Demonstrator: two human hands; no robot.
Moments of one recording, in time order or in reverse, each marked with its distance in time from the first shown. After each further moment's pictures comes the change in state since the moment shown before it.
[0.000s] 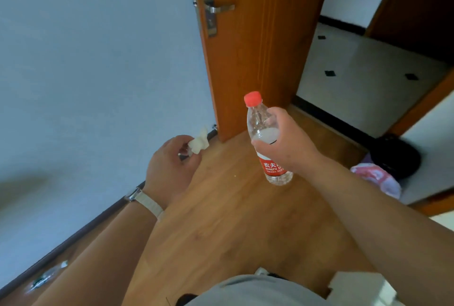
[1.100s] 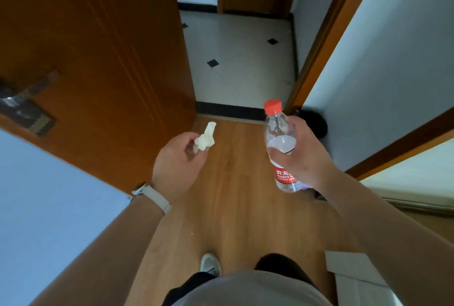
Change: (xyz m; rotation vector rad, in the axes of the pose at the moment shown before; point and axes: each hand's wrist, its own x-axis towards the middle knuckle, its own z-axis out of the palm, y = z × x) left_hand 0.400 0.084 0.271 -0.148 -0.659 0.374; right_hand 0.227 0.141 -0.108 -0.035 0.588 0.587
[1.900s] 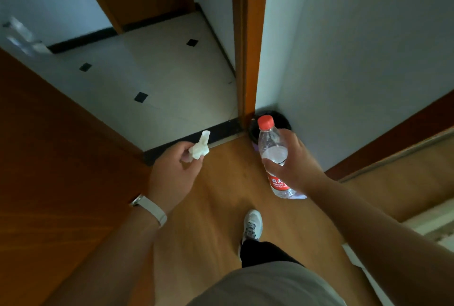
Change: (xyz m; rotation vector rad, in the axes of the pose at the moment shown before) left_hand 0.335 0.122 0.167 0.099 -0.412 0.318; right_hand 0.236 0.132 -0.083 0.032 0.274 0.365
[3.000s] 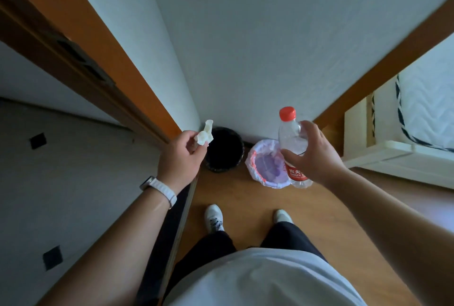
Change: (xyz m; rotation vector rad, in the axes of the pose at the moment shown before) left_hand 0.426 0.078 0.106 0.006 -0.679 0.667; right_hand 0.171 0.008 0.005 0.041 0.634 0.823
